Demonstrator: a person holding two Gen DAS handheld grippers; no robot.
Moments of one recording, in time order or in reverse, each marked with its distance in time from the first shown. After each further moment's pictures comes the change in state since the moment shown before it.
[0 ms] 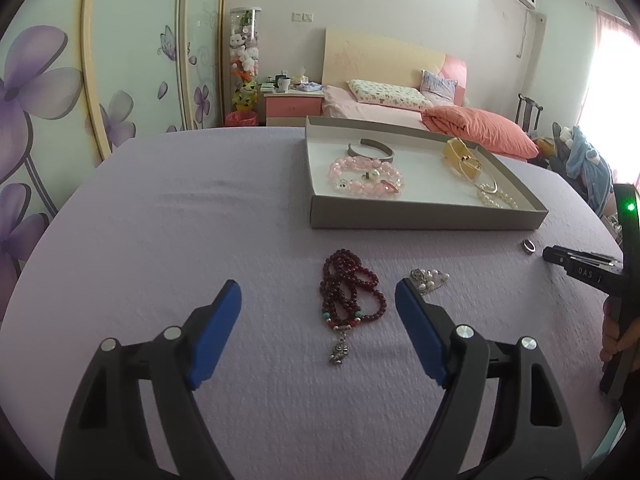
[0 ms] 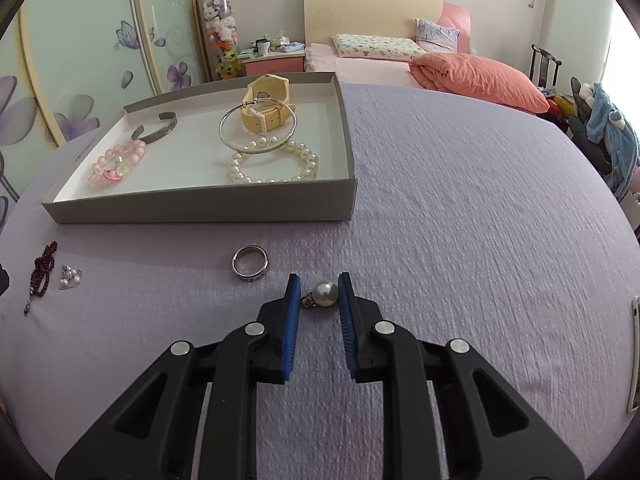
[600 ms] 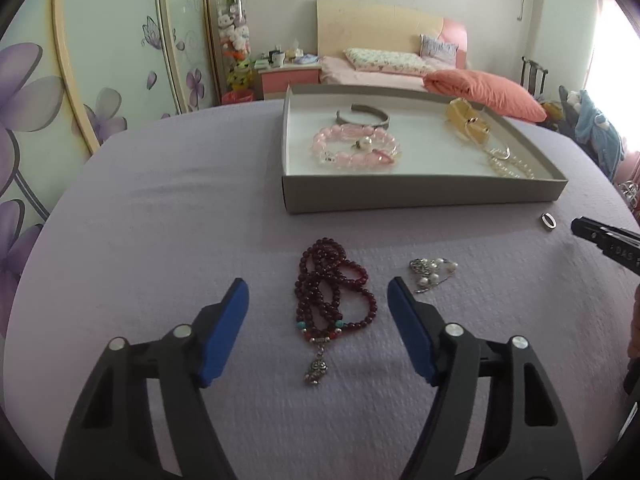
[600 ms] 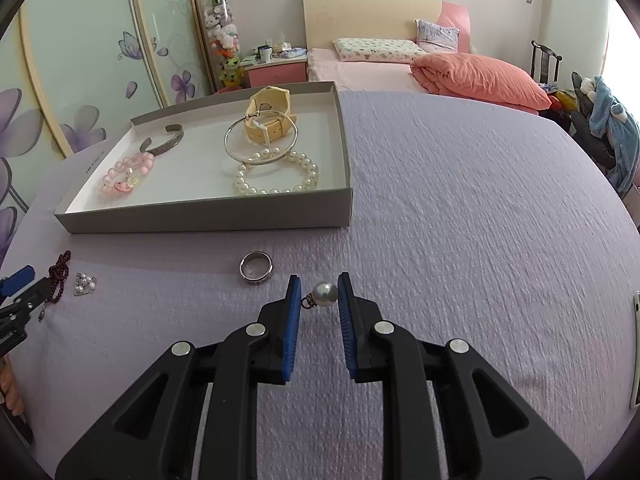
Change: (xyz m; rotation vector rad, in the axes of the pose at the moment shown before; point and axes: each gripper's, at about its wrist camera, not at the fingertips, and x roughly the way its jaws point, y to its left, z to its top) left arm 0.044 -0.023 0.012 0.064 0.120 0.049; right arm -0.011 -0.009 0.003 0.032 -0.014 0.041
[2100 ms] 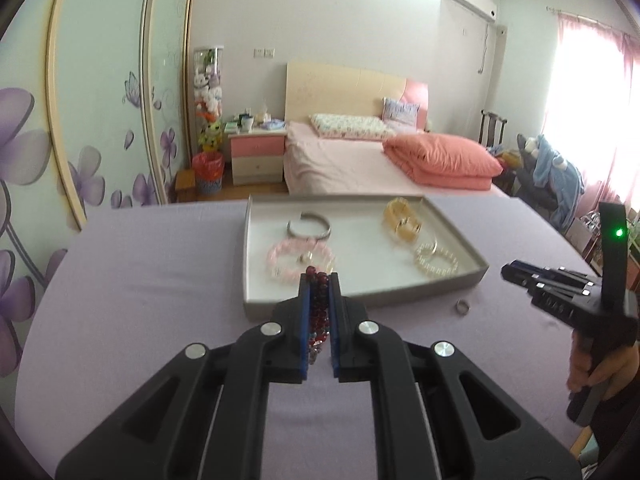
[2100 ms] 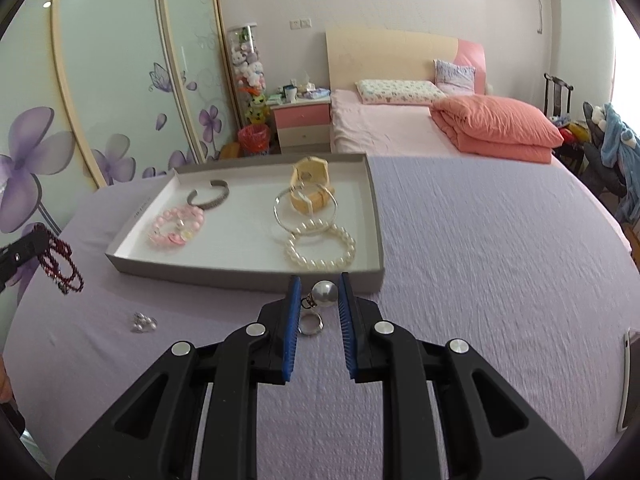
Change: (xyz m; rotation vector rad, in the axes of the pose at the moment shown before) left arm -0.089 -0.023 0.055 0.002 -0.253 -0.145; right arm -0.048 0.022 0.034 -0.041 -0.152 0.075
